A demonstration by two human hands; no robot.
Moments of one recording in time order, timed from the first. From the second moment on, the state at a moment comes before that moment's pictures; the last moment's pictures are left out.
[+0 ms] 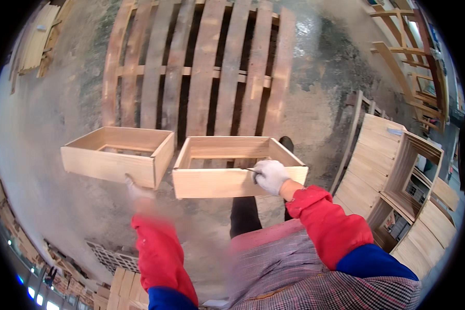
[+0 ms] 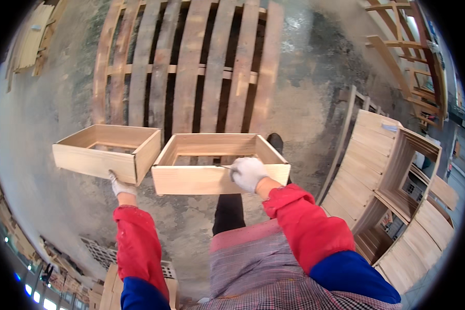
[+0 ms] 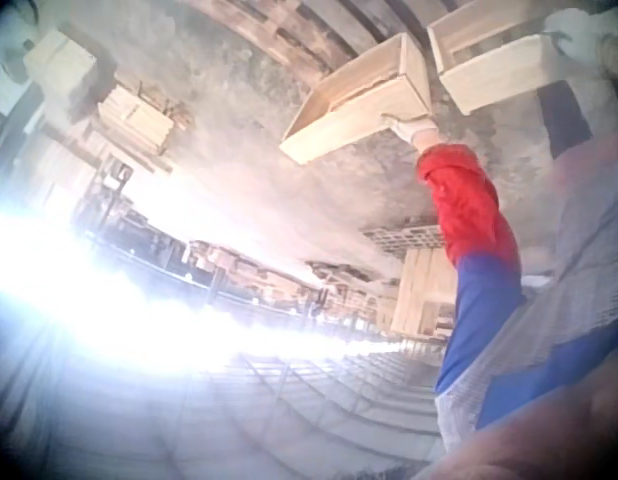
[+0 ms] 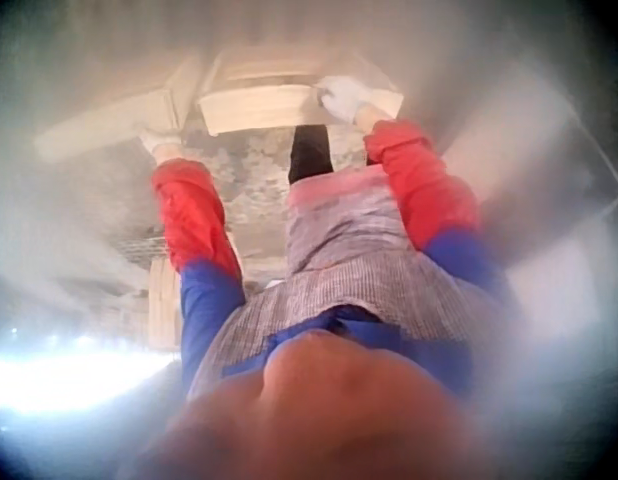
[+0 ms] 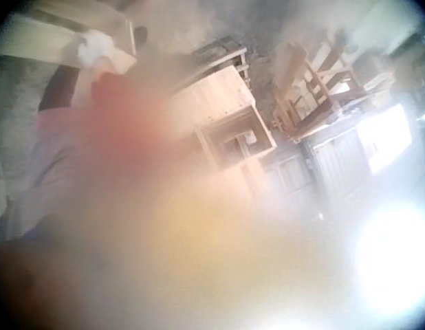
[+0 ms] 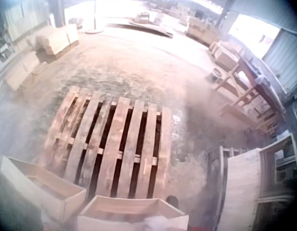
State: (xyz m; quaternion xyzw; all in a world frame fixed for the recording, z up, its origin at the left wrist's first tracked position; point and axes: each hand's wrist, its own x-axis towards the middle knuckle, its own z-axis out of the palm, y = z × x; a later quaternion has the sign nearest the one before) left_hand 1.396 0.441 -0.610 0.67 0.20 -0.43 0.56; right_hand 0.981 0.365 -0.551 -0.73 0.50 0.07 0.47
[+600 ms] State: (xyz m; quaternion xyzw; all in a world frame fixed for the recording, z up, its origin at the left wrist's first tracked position) left_hand 1.342 0.457 -0.616 0.69 0.23 -0.44 0.52; right_hand 0.982 0.359 -0.543 -0.68 0.52 0.07 0.52
